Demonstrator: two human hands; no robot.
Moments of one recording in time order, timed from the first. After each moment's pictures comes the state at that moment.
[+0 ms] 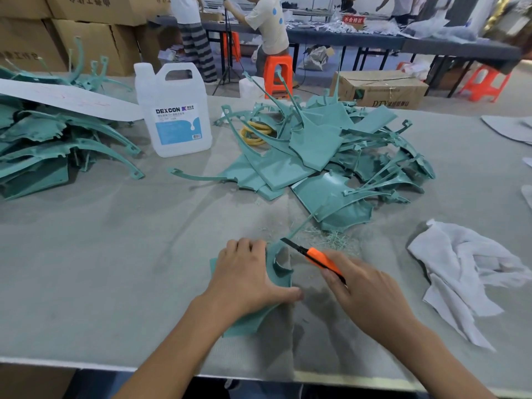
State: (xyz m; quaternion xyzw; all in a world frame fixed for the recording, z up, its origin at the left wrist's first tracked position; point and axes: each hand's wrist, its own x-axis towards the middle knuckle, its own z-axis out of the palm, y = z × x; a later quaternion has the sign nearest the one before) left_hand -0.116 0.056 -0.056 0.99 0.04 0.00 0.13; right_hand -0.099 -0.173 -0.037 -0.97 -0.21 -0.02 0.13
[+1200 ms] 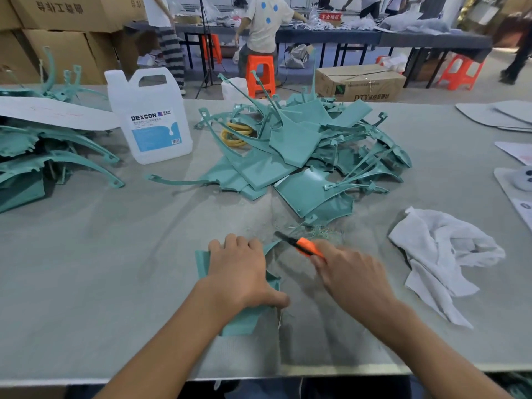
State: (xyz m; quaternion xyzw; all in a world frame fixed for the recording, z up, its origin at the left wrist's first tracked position) left_hand -0.113 0.027 -0.011 0.99 0.01 -0.11 -0.03; right_hand -0.085 -0.172 -0.038 -0.98 -0.18 -0.06 0.05
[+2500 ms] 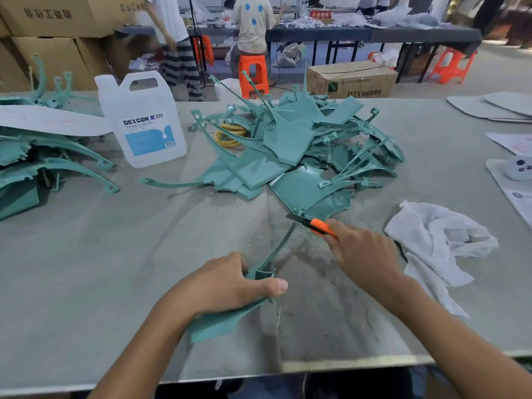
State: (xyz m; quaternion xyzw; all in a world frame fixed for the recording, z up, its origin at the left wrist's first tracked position) left_hand -0.133 0.062 -0.003 0.94 0.05 -0.21 0.25; right_hand -0.065 -0.188 -0.026 -0.98 -0.15 -0.13 0.01
